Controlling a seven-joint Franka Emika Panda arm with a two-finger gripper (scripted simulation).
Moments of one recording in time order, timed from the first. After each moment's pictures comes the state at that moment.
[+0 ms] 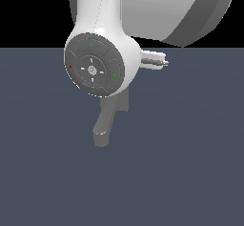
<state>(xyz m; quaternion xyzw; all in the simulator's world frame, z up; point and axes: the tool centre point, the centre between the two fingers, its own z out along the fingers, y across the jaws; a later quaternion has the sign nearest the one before) 0.014 -0.024 0.269 0.11 0.70 -0.03 0.70</state>
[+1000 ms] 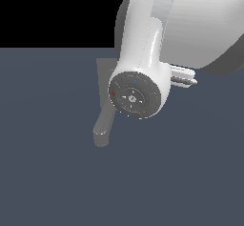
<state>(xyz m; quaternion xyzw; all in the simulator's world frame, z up) 0.008 -0.113 0.232 0.18 0.69 -0.07 0.70</state>
